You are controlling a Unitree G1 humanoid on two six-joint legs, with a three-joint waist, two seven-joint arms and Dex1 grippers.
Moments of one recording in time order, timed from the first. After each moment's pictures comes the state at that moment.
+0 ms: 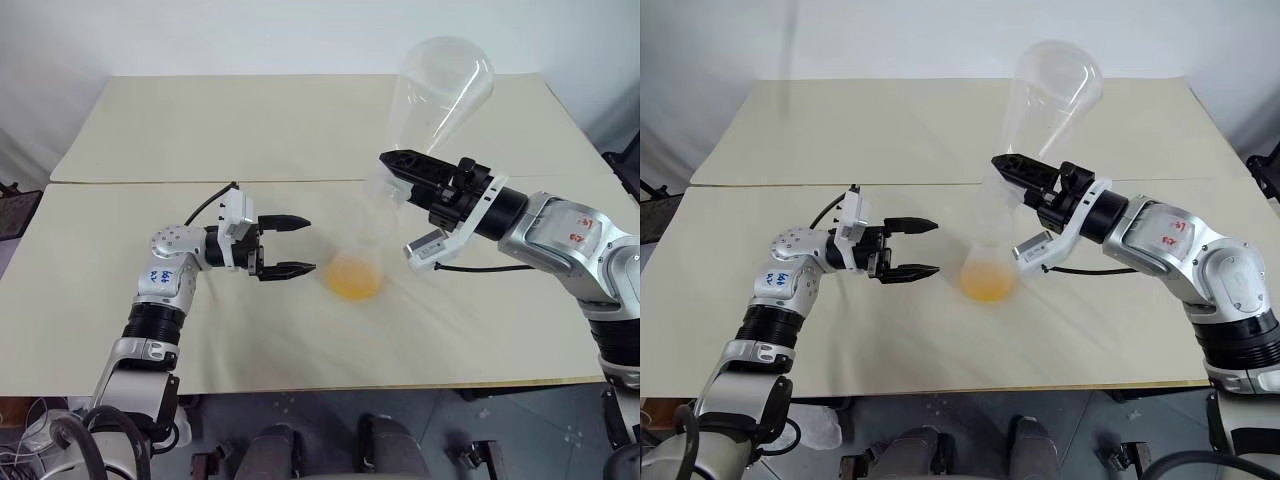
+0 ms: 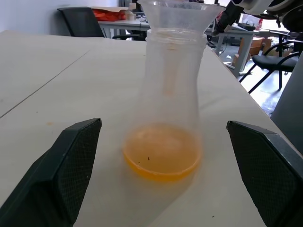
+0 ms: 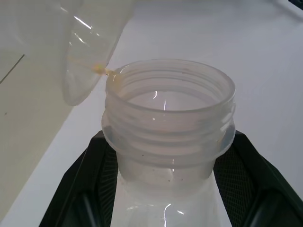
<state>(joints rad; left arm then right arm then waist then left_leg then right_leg) -0.74 0.44 -0.02 0.49 -0.39 0.04 -1.33 -0.68 -0.86 0.11 -0.16 -0.90 -0.65 0.28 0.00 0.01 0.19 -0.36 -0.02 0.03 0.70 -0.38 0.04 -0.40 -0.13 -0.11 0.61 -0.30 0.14</state>
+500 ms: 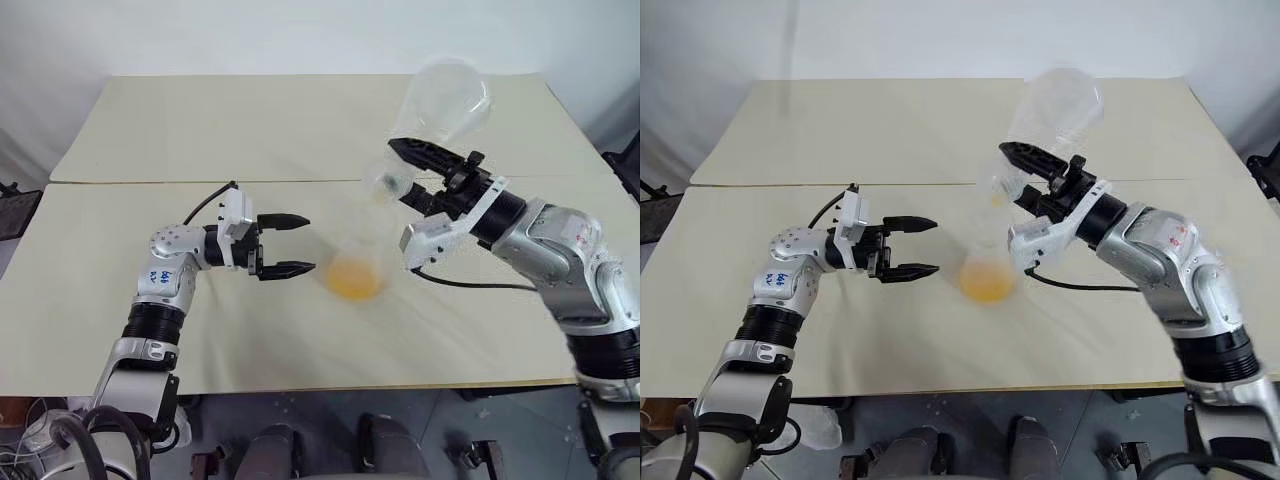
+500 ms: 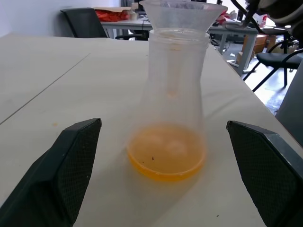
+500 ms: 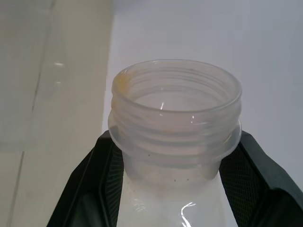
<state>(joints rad) -0.74 0.44 -0.02 0.49 -0.38 0.02 -1.32 -0.60 -0.69 0.04 -0.24 -0.51 -0.30 0.47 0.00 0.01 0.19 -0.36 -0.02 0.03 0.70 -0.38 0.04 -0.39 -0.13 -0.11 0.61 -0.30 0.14</state>
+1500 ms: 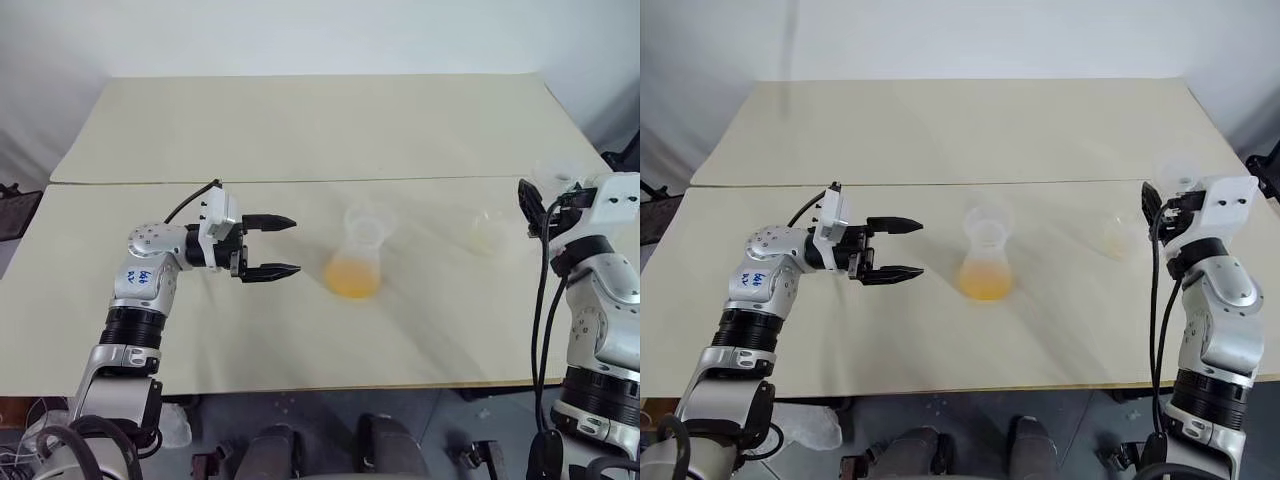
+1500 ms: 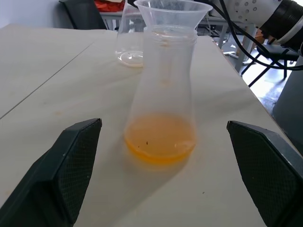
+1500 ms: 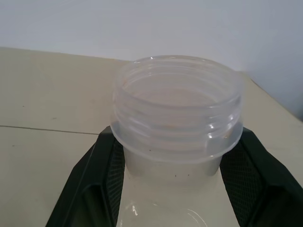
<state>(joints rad) -0.69 0.51 0.01 0.39 -0.40 0.10 -1.35 -0.41 -0.45 -0.49 -0.06 0.25 0.35 0.37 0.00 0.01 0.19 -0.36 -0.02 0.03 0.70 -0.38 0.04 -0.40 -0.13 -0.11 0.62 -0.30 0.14</state>
